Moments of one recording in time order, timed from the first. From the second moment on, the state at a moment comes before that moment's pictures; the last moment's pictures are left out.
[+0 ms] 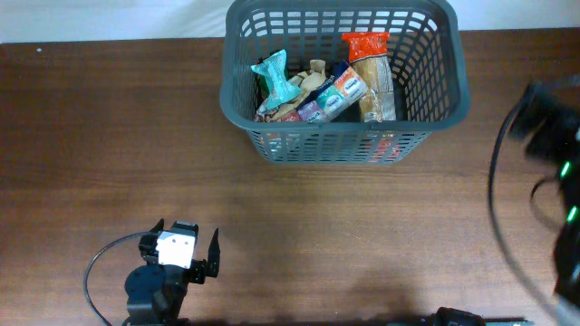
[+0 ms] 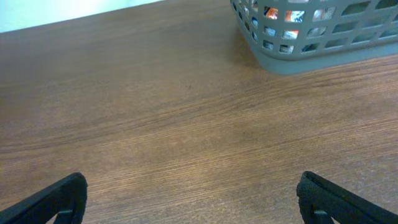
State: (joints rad) left arm 0.01 0.01 0.16 -0.57 0.12 0.17; right arm -0.25 0.92 1.36 -0.74 0.03 0.10
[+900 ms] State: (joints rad) left arm 0.01 0.01 0.16 -0.57 0.12 0.17; right arm 0.00 0.11 0.26 -0.13 -0.04 0.09
